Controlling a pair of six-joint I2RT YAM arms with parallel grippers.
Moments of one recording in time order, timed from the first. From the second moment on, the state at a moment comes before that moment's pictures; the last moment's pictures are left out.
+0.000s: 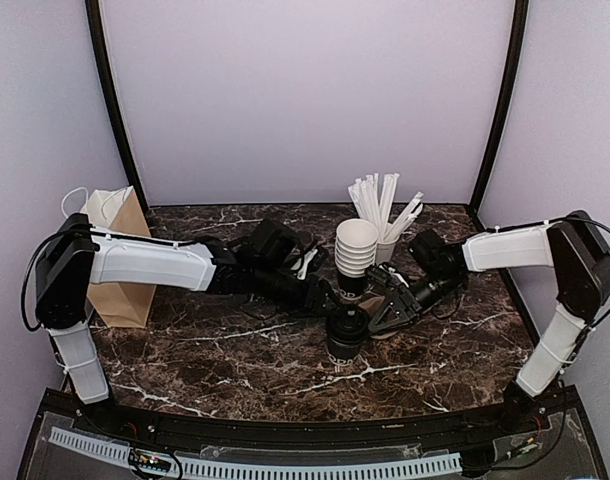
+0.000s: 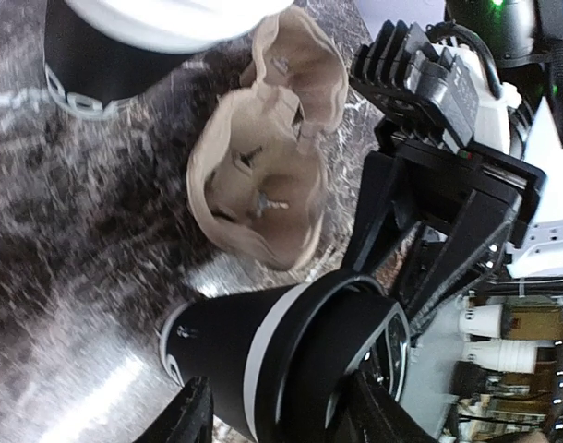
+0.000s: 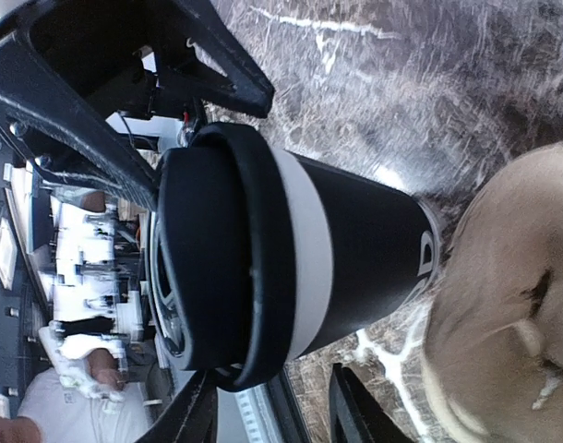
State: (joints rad) left arm -0.93 1.83 1.23 -0.15 0.45 -0.72; right arm 0.50 1.69 0.95 -0.65 -1.11 -0.07
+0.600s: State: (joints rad) left arm -0.93 1.88 1.44 -0.33 0.29 -0.48; right arm 0.50 1.61 0.95 -0.62 -1.06 -0.13
